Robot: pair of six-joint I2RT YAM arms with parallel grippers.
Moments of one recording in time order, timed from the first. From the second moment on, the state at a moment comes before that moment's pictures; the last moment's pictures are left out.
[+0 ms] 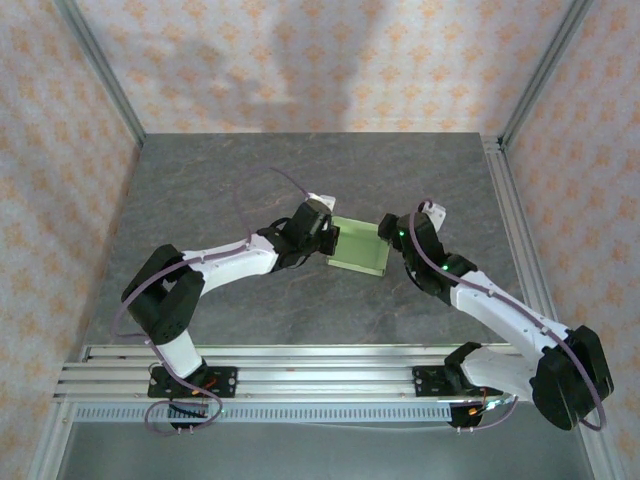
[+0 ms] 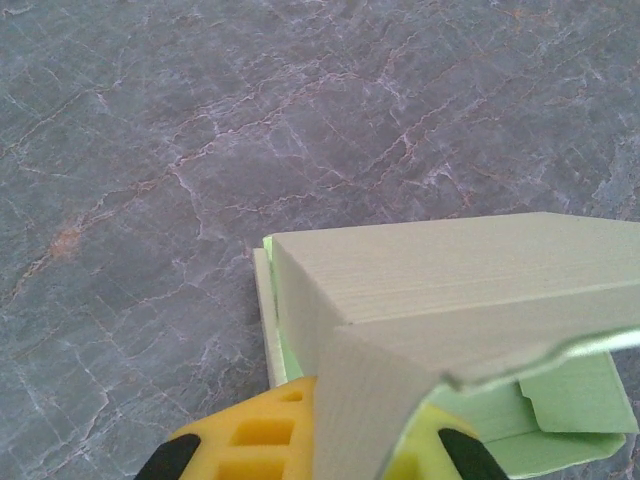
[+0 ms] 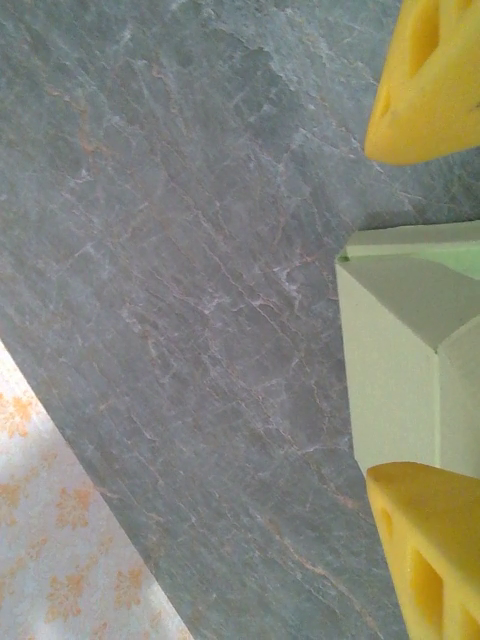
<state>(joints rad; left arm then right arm) -0.71 1.70 1.07 -0.10 -0.11 -0.42 0.56 1.10 0.69 -0.22 0.40 0.81</state>
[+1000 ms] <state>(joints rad) -0.71 1.69 0.99 -0.05 -0.13 -0.41 0.55 1.24 0.68 -0.25 0.31 0.89</state>
